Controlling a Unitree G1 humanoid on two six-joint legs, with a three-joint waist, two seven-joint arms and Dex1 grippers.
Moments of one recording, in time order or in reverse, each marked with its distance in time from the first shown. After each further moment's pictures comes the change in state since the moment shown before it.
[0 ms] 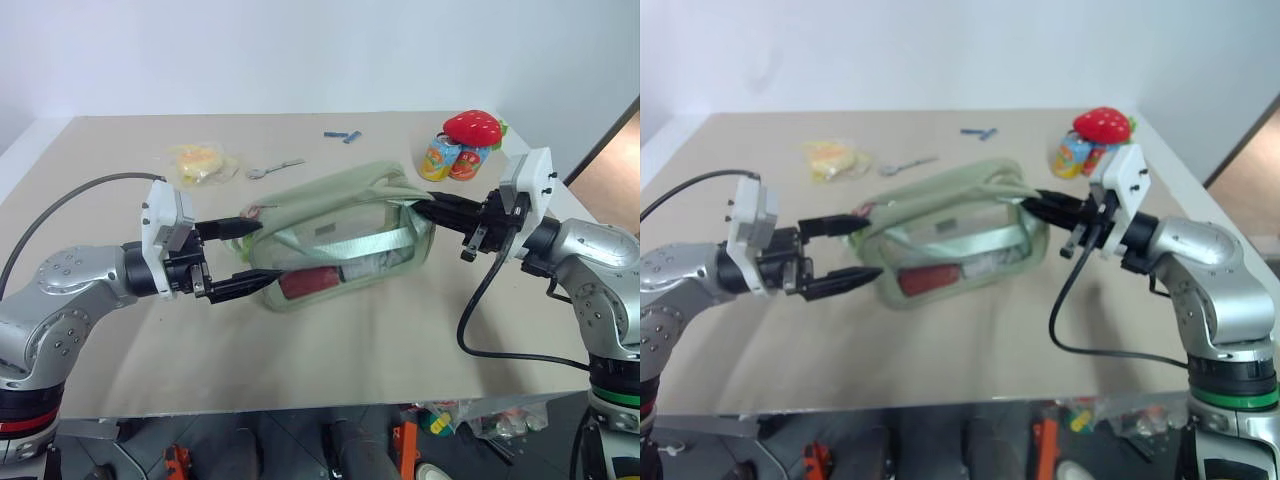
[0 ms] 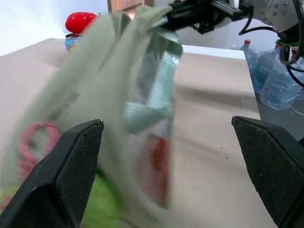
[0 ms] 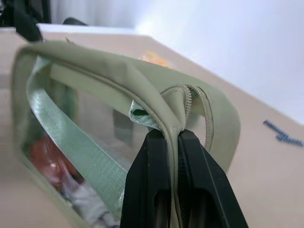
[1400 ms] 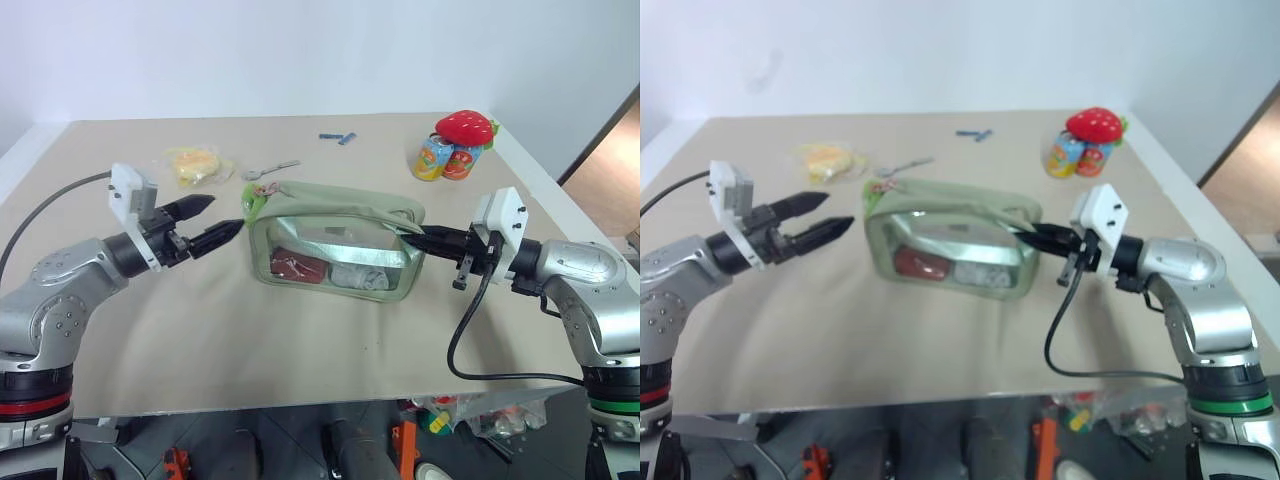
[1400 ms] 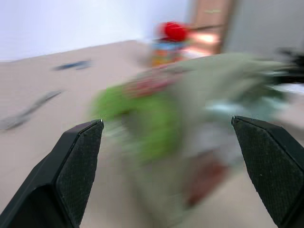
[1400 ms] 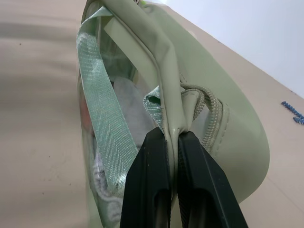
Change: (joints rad) left arm -0.036 -0.095 0.095 0.269 0.075 0.012 0.217; right arm 0.076 -0.033 0.090 0.095 -0.130 -0.188 0.138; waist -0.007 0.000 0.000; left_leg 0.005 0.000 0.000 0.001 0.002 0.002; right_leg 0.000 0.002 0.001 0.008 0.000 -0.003
